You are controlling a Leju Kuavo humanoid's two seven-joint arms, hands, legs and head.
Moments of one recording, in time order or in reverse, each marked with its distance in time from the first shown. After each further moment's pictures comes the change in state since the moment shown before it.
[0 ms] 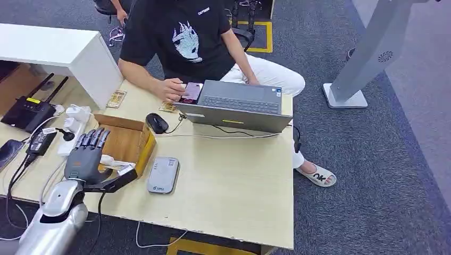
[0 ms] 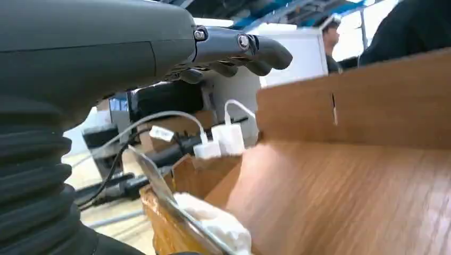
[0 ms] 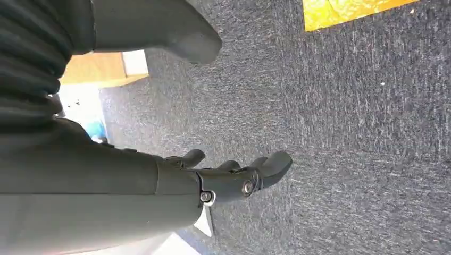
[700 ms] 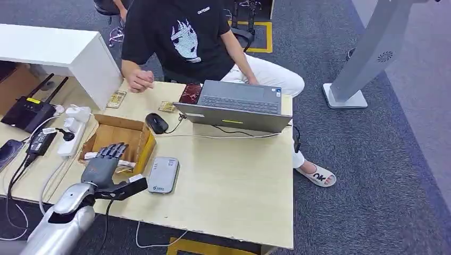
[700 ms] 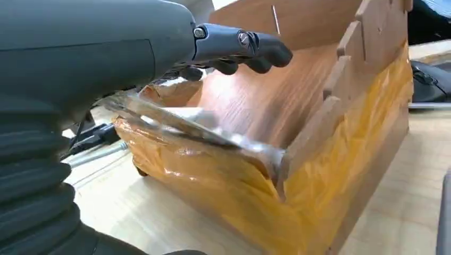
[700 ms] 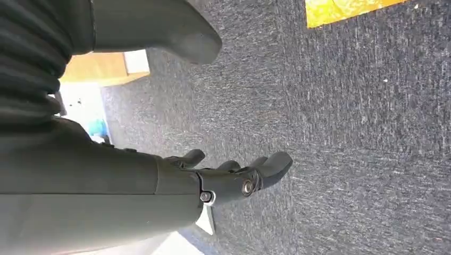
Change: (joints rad) left arm -0.006 0.030 -0.128 0.017 0.135 -0.182 -0.030; right arm -0.004 -0.002 -0.057 0.000 0.051 0.005 -0.003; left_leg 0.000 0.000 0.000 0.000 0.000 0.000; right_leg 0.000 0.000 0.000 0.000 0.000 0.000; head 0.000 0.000
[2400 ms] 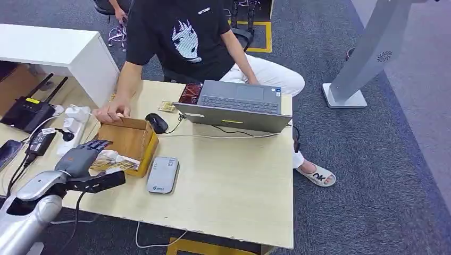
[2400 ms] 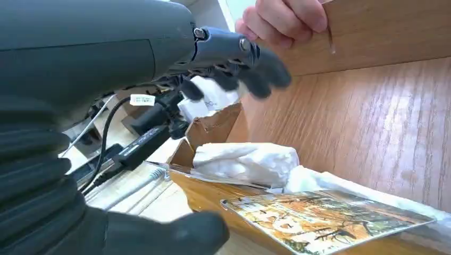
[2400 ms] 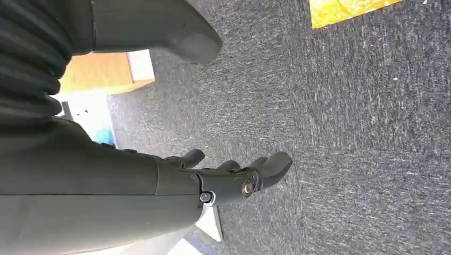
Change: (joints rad) left arm 0.004 0.241 -0.031 -0.213 0.199 -0.259 0.035; right arm -0.005 0.000 -0.099 0.000 0.057 0.010 -0.004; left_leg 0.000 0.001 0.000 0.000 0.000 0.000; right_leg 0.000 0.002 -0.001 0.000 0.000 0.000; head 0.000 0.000
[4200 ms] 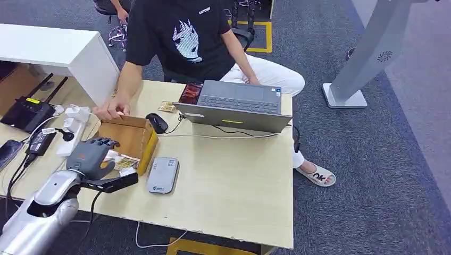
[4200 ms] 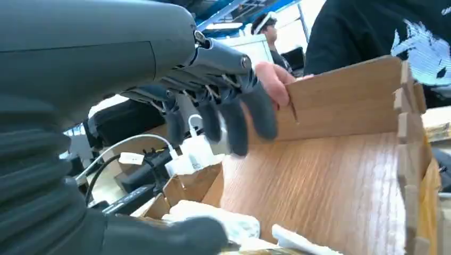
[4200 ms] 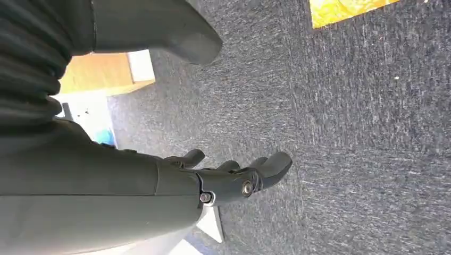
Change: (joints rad) left arm -0.015 -0.085 -0.040 0.006 -0.222 0.228 0.055; right arm -0.002 0.003 -0.050 0.000 0.040 0.000 -0.012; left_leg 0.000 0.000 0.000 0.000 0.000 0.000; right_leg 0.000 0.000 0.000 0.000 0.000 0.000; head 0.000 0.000
